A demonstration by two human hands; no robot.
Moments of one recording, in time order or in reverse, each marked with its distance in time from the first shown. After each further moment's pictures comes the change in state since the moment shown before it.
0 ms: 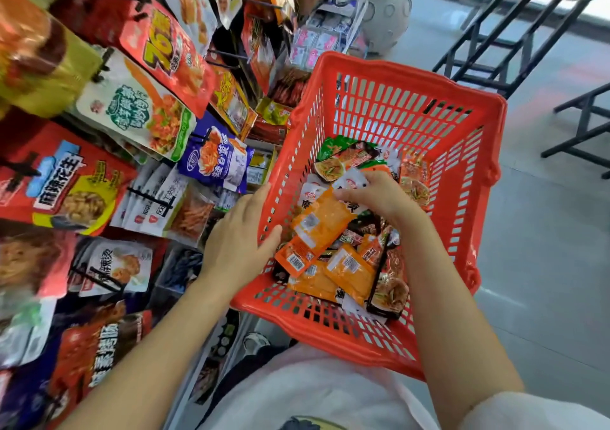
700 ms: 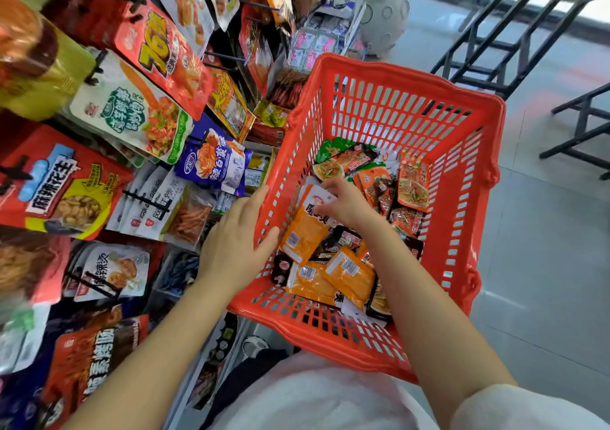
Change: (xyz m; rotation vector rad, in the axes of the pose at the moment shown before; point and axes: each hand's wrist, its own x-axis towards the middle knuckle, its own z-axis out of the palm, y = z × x) left_hand -0.001 -0.001 -0.001 -0.058 0.017 -0.012; right_hand 0.044 0.020 0.049 -0.039 -0.020 0.027
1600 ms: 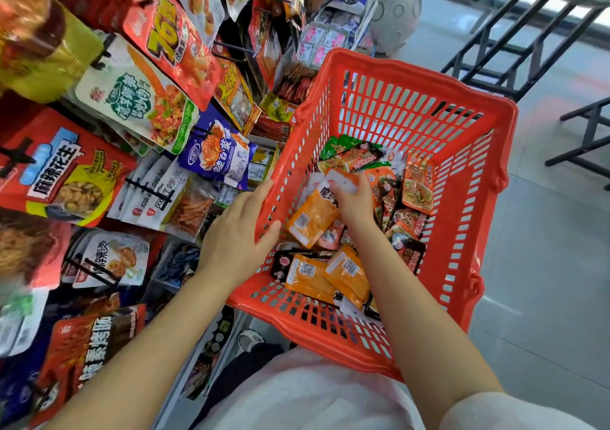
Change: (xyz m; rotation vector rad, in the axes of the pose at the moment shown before) left_hand 0.000 0.000 0.001 -0.027 0.008 -0.013; right_hand 0.018 0.024 0.023 0.318 0.403 0.058
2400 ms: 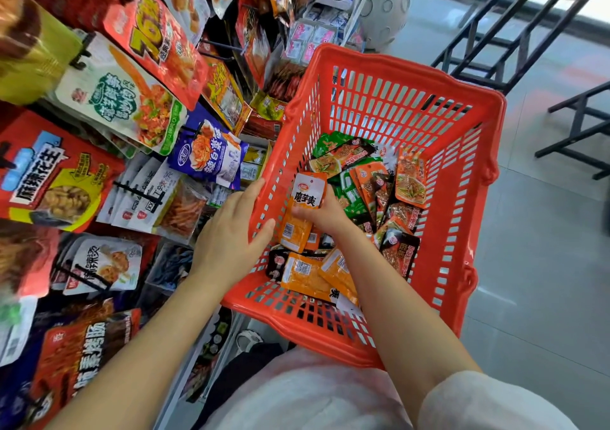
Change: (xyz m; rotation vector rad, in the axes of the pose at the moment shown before) left_hand 0.000 0.000 0.000 -0.025 0.006 0.001; right_hand 0.003 0.030 0.025 -0.040 -0.337 0.053
